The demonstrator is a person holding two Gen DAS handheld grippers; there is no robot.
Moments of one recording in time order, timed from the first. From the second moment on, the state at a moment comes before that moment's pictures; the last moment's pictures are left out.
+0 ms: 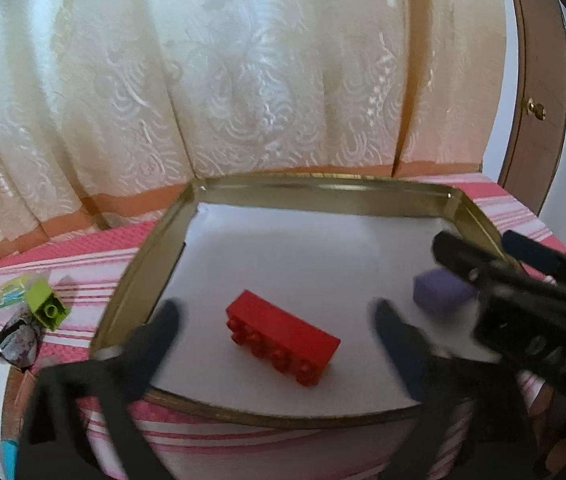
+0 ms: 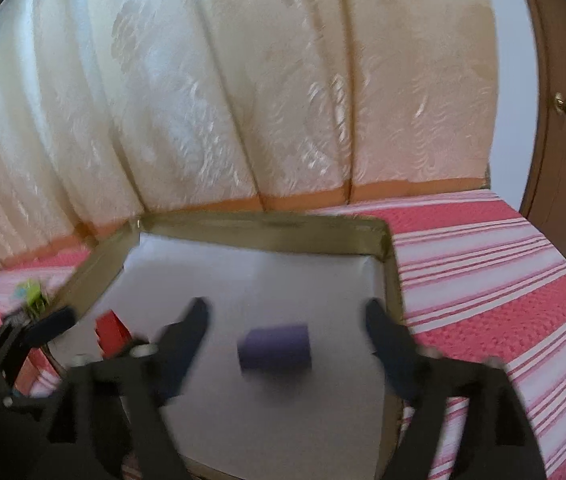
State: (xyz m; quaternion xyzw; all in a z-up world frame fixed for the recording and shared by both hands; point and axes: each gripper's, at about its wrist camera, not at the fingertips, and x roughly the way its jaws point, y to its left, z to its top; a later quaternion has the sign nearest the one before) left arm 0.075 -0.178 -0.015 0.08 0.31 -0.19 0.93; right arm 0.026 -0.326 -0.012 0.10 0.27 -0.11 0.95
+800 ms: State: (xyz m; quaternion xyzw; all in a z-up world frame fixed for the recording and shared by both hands) left arm 0.027 -0.099 0.001 0.09 0.23 -0.11 0.96; right arm -0.013 -0.319 0.013 0.12 0.14 -0.14 0.97
